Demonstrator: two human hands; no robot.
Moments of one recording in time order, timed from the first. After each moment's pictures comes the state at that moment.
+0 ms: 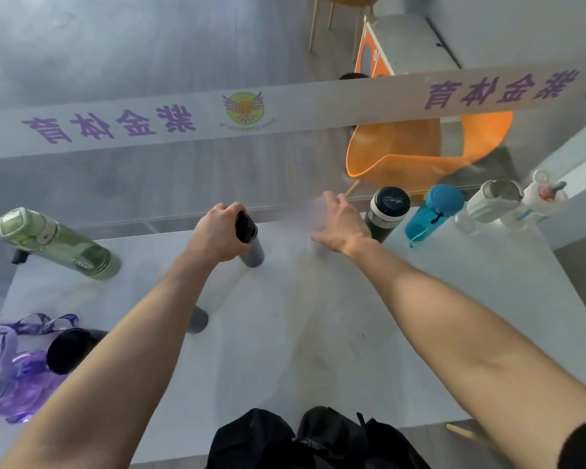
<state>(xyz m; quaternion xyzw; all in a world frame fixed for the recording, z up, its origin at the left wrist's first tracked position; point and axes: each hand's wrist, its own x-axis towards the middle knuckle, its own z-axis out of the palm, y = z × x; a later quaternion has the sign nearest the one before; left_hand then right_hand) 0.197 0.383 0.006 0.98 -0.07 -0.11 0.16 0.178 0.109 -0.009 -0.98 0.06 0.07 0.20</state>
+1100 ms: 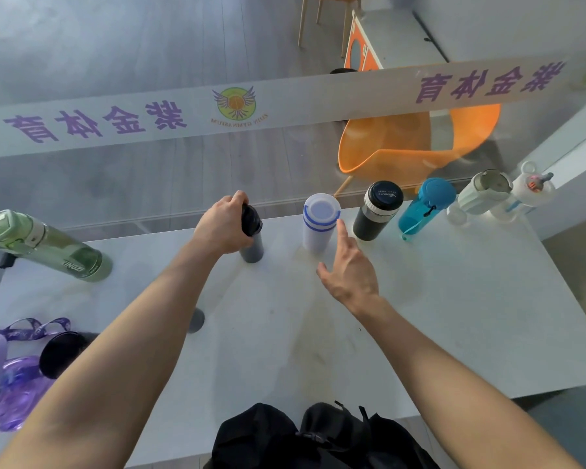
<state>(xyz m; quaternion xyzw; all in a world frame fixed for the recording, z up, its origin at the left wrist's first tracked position) 0.211 0.367 0.002 0.97 -0.11 -0.13 0.16 0.074 0.113 -0.038 -0.97 0.12 0.04 0.22</state>
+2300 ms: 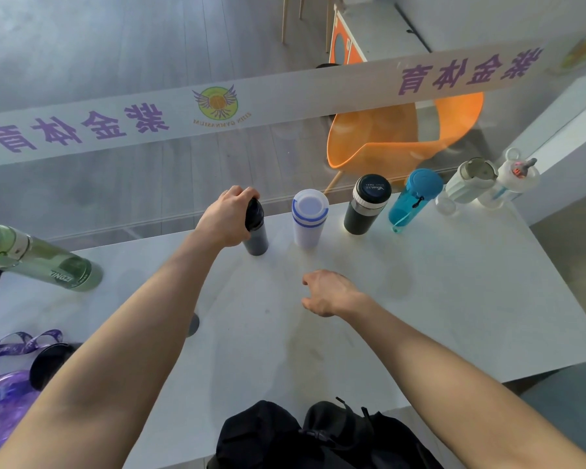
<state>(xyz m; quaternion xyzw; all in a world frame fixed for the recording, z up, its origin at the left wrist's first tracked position) 0.229 0.345 -0.002 0.96 -0.19 -0.13 0.14 0.068 0.126 -0.060 -0.94 -0.01 0.32 0.11</state>
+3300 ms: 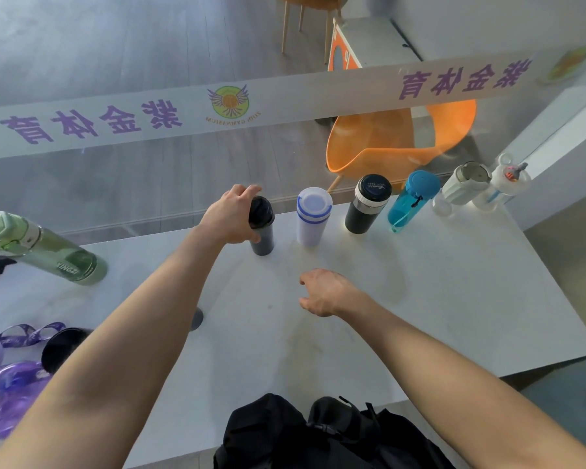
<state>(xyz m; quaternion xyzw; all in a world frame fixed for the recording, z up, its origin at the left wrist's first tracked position) 0.207 0.350 0.025 0.96 -0.18 -0.15 0.13 0.056 0.145 -0.044 -0.94 -0.02 0.32 0.09</state>
